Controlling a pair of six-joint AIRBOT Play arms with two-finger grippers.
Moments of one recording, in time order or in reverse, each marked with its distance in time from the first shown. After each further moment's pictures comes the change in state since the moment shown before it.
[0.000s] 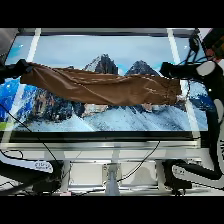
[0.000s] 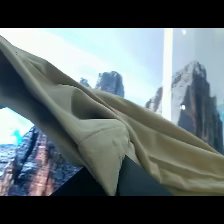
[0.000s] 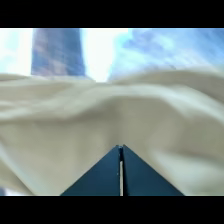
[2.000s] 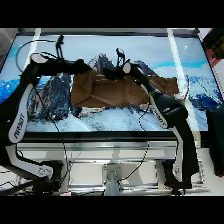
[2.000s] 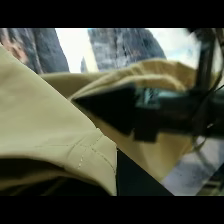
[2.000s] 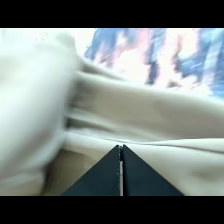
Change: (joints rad) left arm -0.586 -0.043 0.000 -0.088 -0.059 -0.087; right arm 0.388 -0.840 0.785 -0.032 0.061 0.300
